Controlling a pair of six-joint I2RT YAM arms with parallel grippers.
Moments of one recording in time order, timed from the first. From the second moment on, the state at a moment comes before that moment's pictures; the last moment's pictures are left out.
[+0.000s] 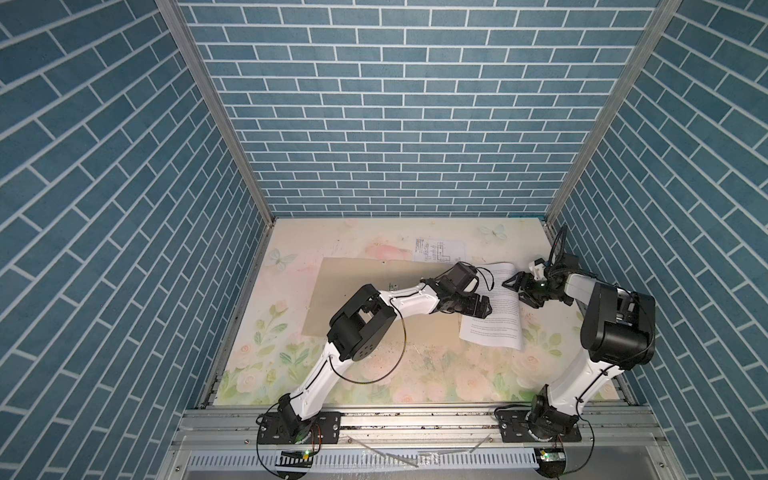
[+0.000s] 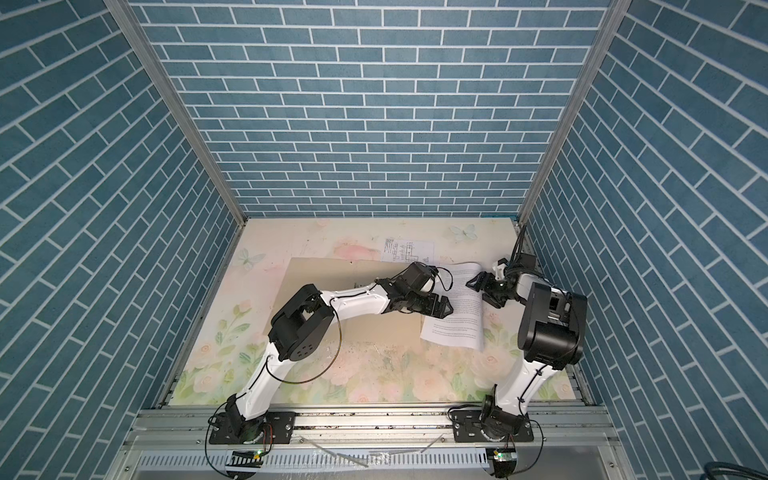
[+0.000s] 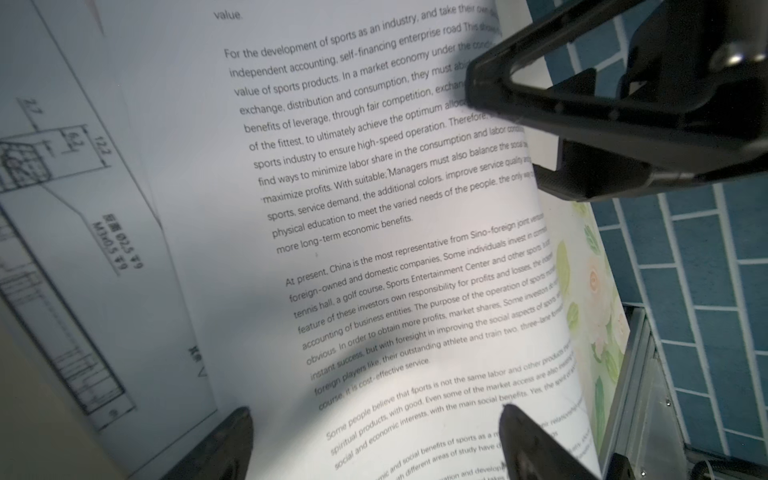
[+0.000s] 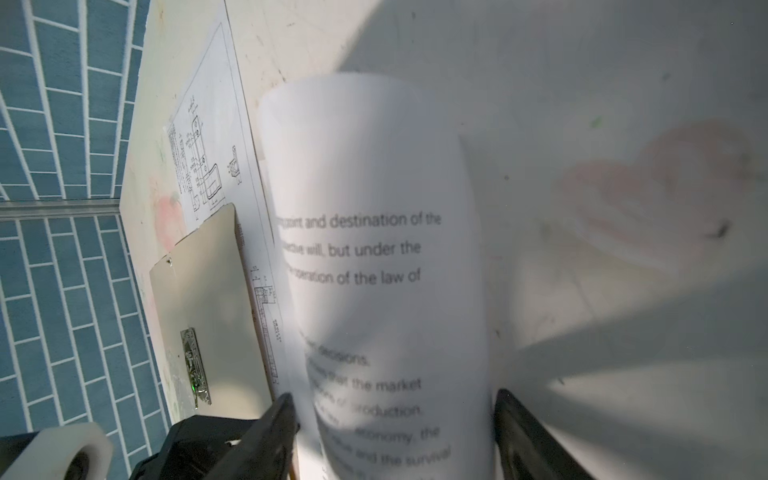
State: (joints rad) left arm -0.93 2.31 1.69 -0.17 0.33 -0.61; right arm -0.24 1.80 1.02 -0.42 -0.68 0.24
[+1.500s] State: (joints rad) left arm -1.18 1.89 1.03 0.20 0.22 -1.03; right arm -0.28 1.75 0.92 -0.39 -0.66 0.31
